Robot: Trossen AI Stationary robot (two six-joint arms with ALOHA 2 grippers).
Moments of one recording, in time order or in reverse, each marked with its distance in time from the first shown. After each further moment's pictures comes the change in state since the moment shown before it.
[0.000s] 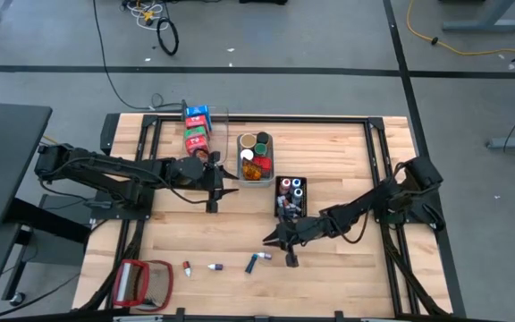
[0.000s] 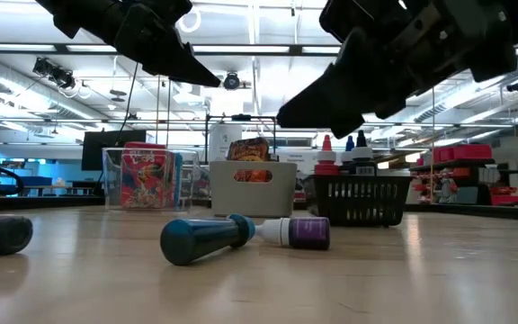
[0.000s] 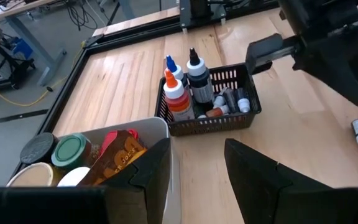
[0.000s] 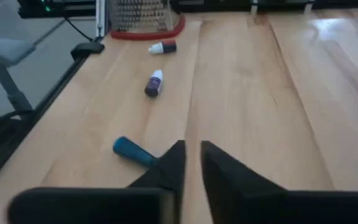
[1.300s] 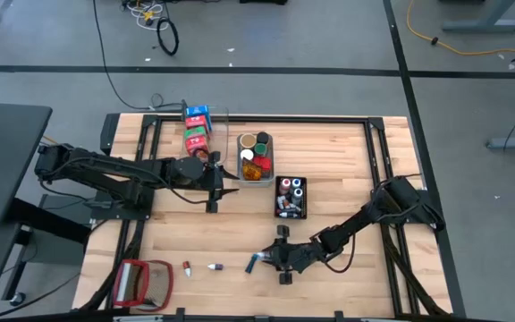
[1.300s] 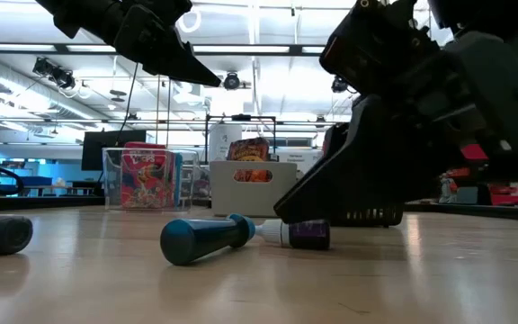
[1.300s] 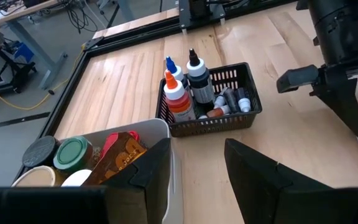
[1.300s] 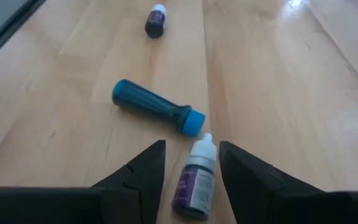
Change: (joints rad) left arm 0.000 0.000 0.000 0.003 0.000 0.019; right arm 0.147 0.255 0.132 -0.038 0.245 0.074
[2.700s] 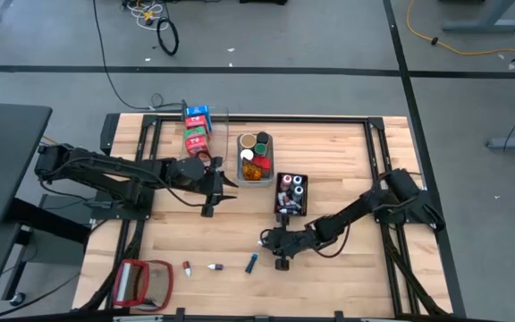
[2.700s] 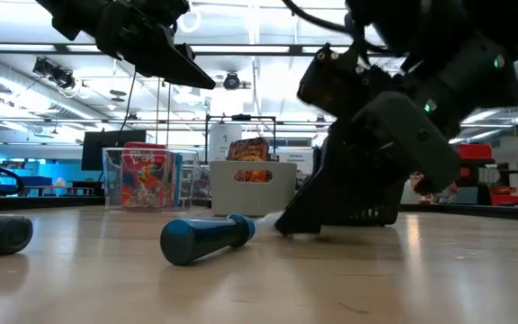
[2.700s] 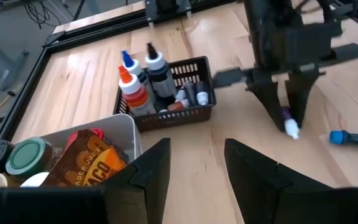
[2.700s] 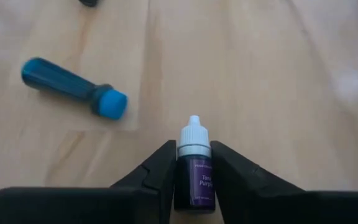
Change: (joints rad) left arm 0.000 0.000 0.000 -0.050 0.123 0.005; right arm -0.115 -0.038 0.007 -0.159 -0.071 0.020
